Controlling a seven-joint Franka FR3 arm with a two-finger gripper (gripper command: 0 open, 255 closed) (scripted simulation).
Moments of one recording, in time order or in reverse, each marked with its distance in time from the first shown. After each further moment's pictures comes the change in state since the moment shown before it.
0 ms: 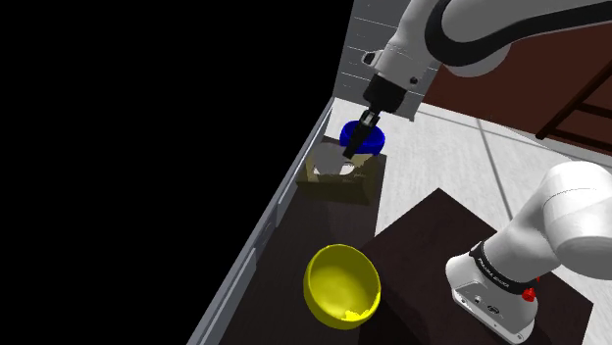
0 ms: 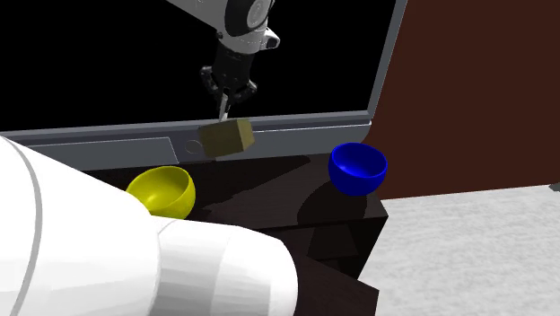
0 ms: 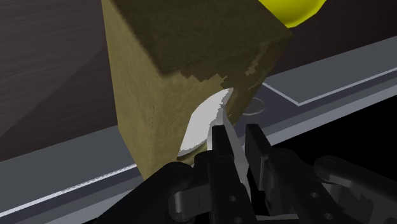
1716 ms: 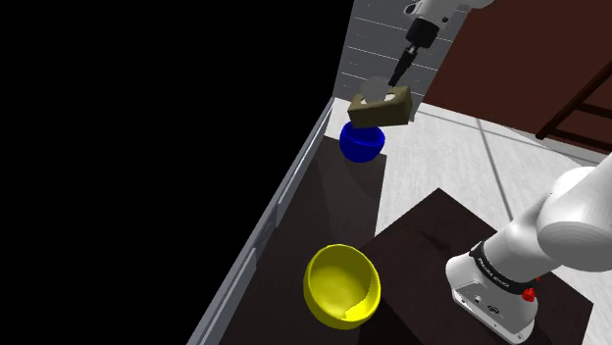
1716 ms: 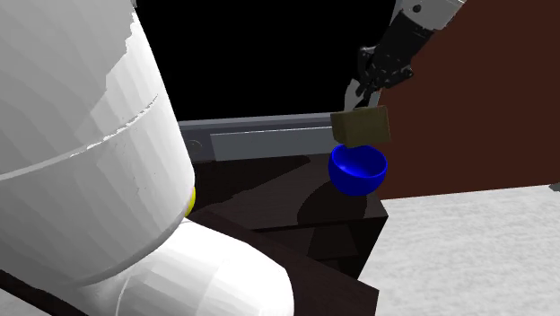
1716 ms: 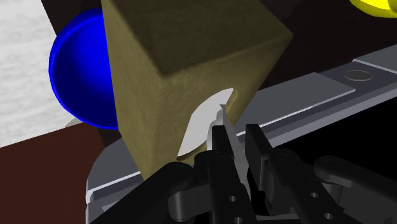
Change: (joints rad) arm -0.256 0.414 -0.441 0.591 -0.110 -0.412 -0.534
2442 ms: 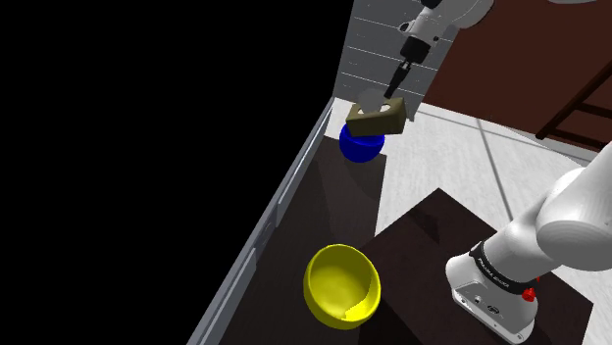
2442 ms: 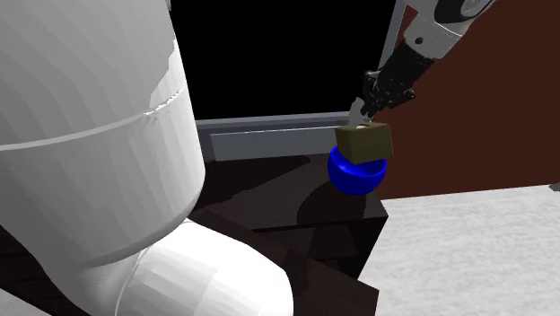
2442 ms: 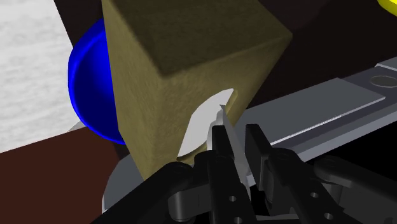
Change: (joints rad) arm -0.018 0.087 -0.017 -0.026 0.037 0.081 -0.085
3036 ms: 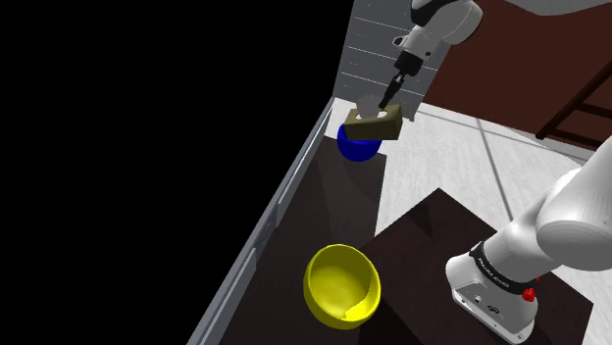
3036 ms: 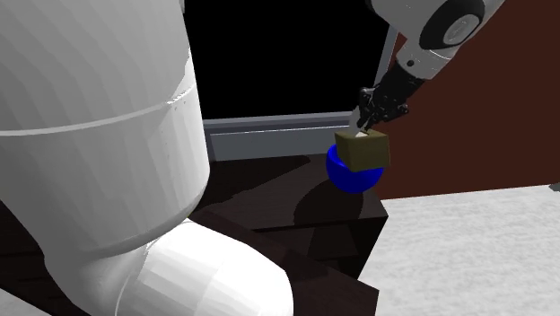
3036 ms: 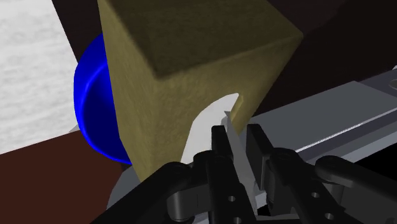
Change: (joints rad) arm 0.001 0.041 0.004 -0.057 0.036 0.094 -0.046
